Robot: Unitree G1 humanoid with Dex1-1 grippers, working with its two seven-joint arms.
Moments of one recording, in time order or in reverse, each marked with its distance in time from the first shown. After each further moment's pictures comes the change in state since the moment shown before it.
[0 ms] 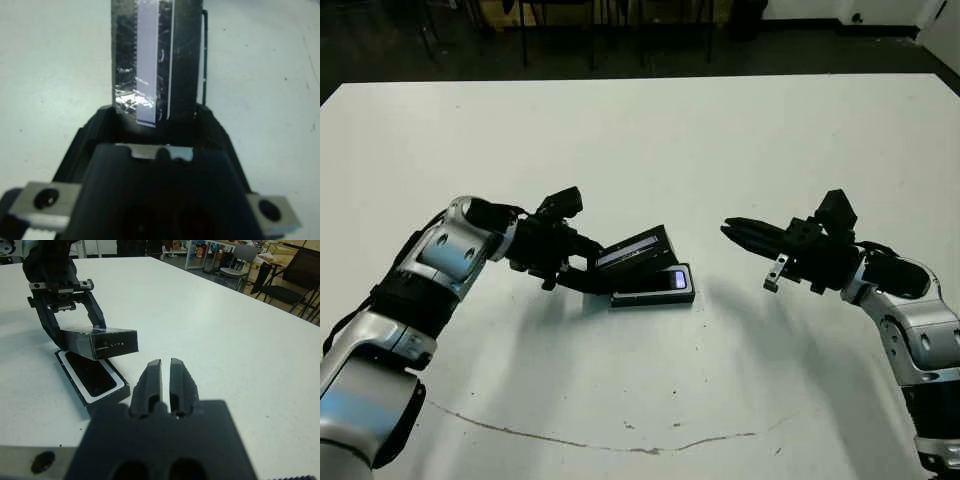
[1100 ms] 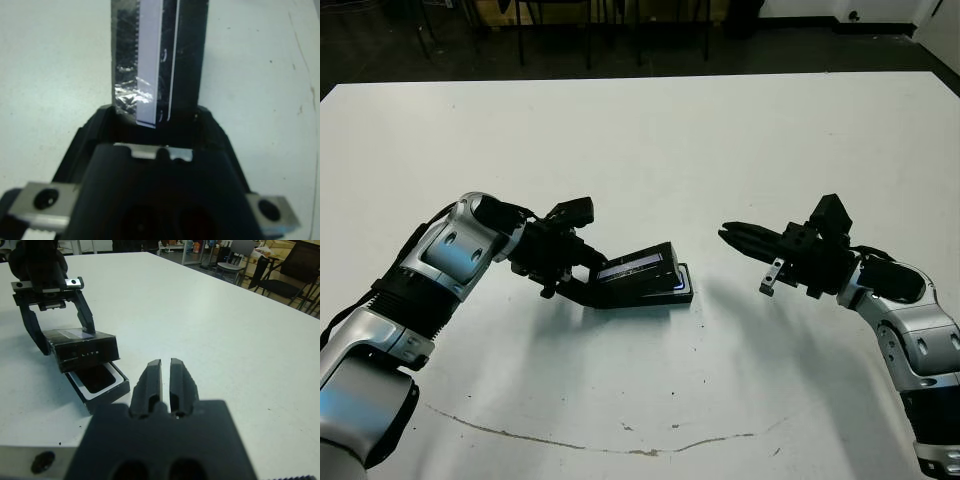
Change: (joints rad) left arm 0.018 0.045 -0.053 -0.140 0.027 0.042 -0.048; right arm 0.011 0.002 0.016 -0.024 -0.004 0.020 -0.033
